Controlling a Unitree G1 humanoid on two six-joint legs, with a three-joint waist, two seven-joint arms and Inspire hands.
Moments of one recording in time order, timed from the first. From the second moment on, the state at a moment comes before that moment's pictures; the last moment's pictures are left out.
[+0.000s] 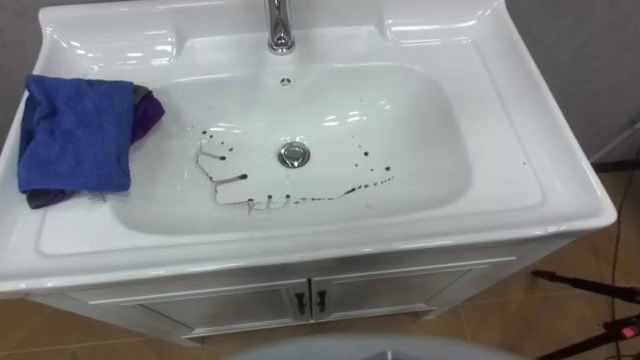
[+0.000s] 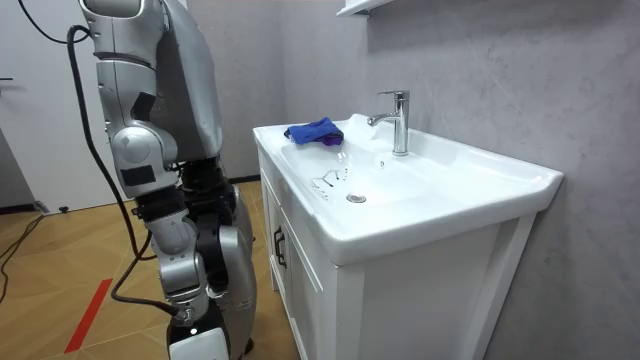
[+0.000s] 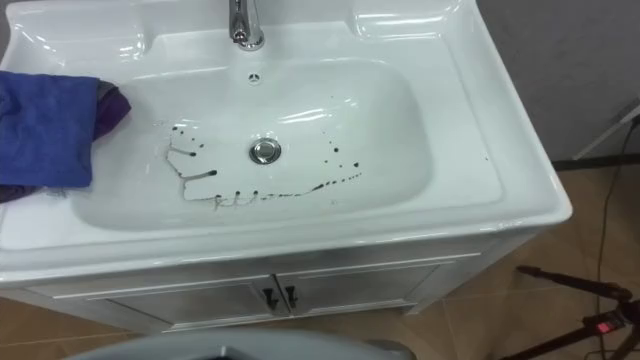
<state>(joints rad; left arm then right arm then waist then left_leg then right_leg) 0.22 0.20 0.11 1.14 0.32 0.17 0.01 0.16 -0.26 -0.07 1.25 -0.24 0.18 0.15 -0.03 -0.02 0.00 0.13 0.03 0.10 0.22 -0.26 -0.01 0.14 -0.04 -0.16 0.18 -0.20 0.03</state>
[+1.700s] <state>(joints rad) 0.30 0.18 0.40 1.08 -0.17 0.09 0.38 0.17 -0.26 -0.10 1.20 -0.14 0.16 0.03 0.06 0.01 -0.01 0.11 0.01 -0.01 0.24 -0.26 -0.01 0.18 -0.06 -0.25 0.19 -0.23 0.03</state>
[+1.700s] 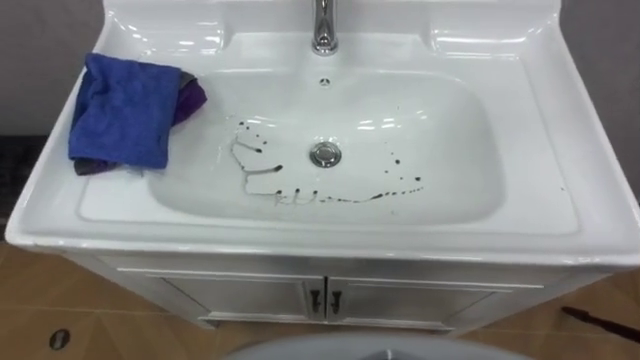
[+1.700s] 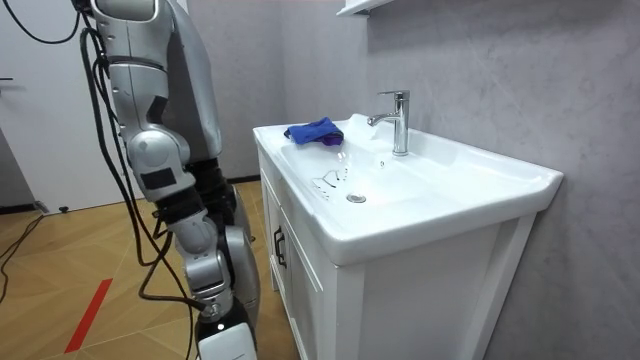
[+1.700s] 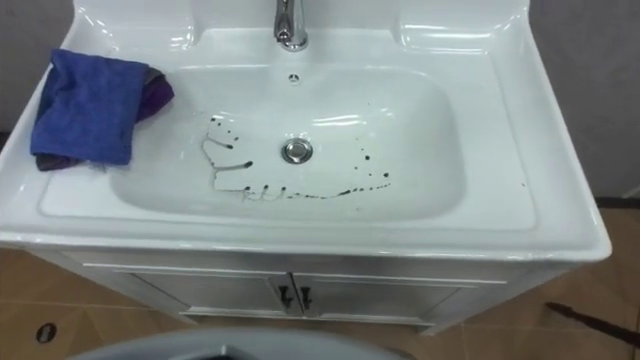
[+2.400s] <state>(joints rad) 0.36 0.21 0.57 0.73 -0.37 -0.18 0.80 0.17 -0.28 -0.14 1.18 -0.07 0.07 0.00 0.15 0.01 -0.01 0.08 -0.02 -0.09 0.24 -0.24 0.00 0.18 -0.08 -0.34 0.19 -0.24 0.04</state>
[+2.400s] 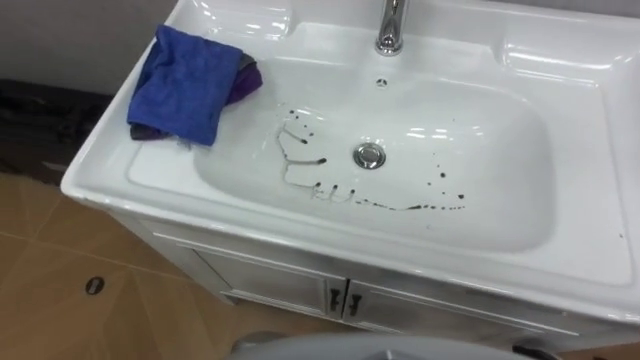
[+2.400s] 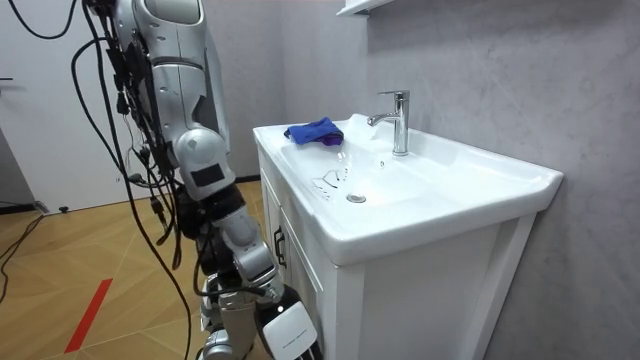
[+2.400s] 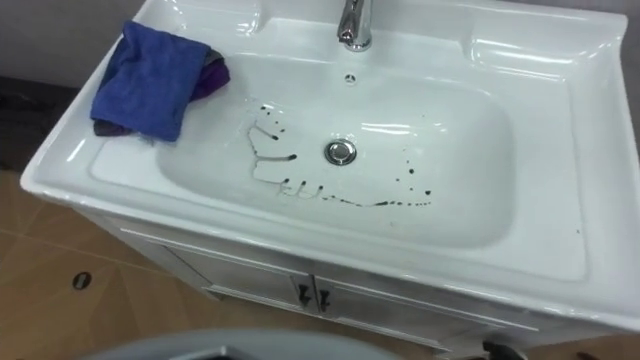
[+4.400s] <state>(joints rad) 0.28 0.27 0.37 0.04 0.06 -0.31 0.81 0.21 -0.28 -0.13 1.16 -0.09 -0.05 0.08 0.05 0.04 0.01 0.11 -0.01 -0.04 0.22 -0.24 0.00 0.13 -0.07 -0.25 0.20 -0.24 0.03</state>
